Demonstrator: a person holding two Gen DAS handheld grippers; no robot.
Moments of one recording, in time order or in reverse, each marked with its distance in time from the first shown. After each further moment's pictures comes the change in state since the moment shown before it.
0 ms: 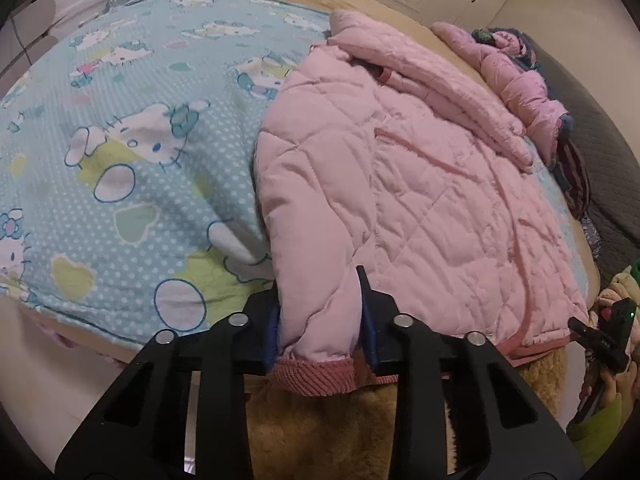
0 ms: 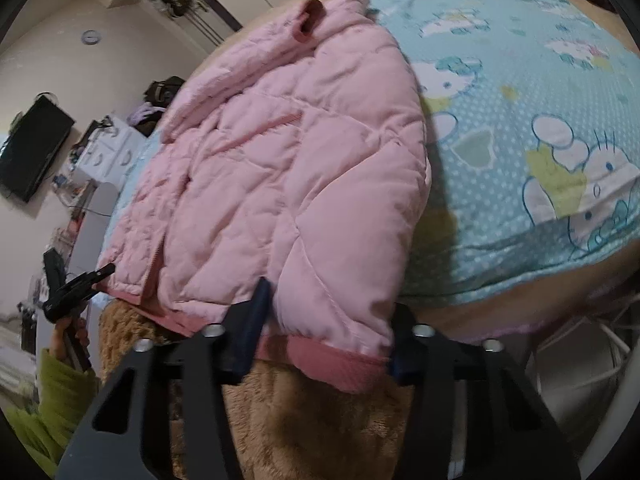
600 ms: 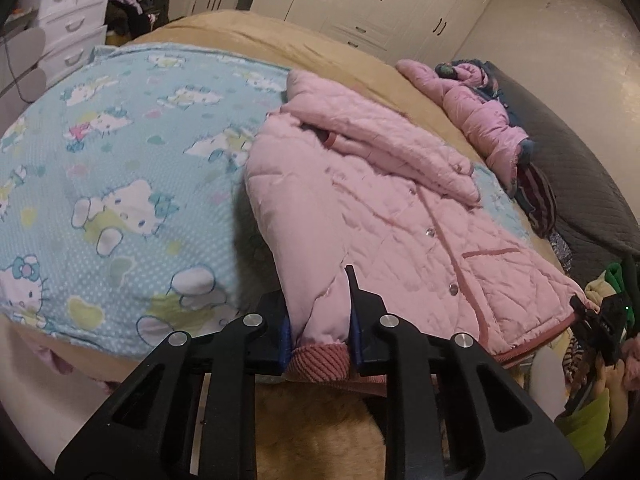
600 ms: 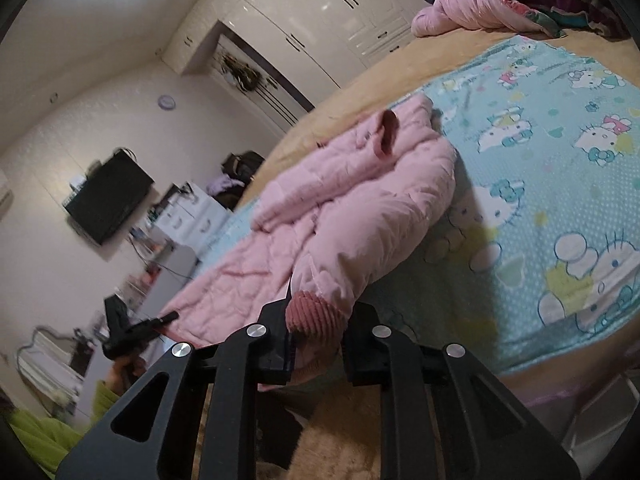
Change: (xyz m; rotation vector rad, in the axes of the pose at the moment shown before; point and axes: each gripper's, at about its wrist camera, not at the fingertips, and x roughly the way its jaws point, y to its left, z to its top) left arm -0.057 -0.035 0.021 0.036 -0.153 -0.094; right arm -0.074 0.005 0.044 -0.002 -0.288 0.285
